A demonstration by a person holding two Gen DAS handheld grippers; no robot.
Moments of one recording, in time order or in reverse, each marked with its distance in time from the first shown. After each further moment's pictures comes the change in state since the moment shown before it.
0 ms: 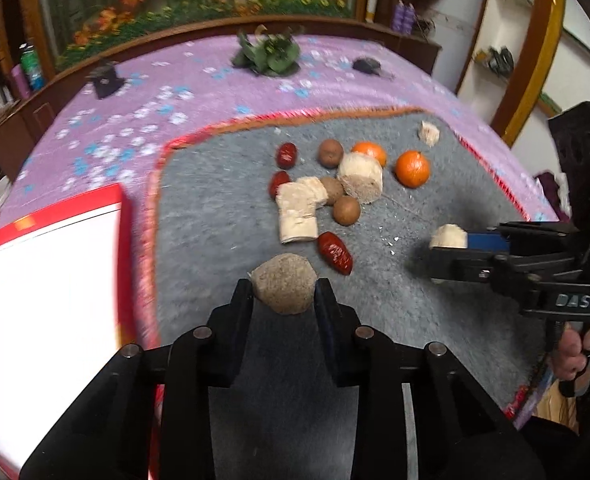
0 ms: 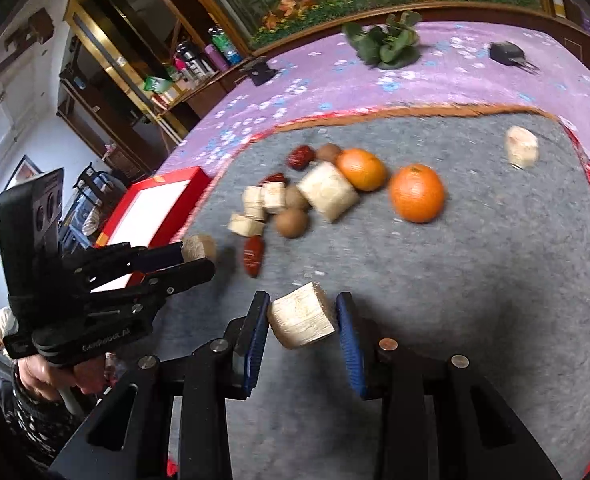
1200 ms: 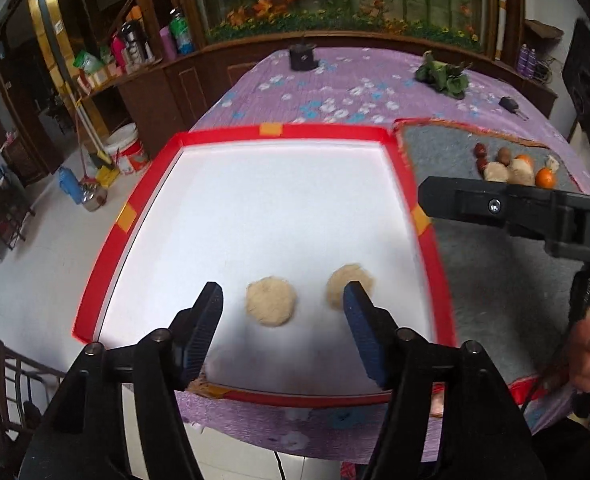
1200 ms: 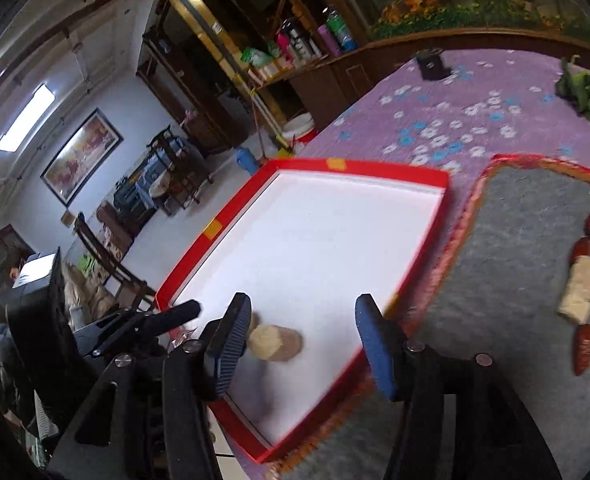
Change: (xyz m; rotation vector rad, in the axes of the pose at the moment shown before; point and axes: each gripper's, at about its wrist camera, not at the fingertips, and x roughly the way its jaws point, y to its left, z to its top) left arm -0.080 0.109 -0.087 -0.227 -0.044 0.377; right arm 0.078 0.177 0.020 -0.170 -0.008 0.210
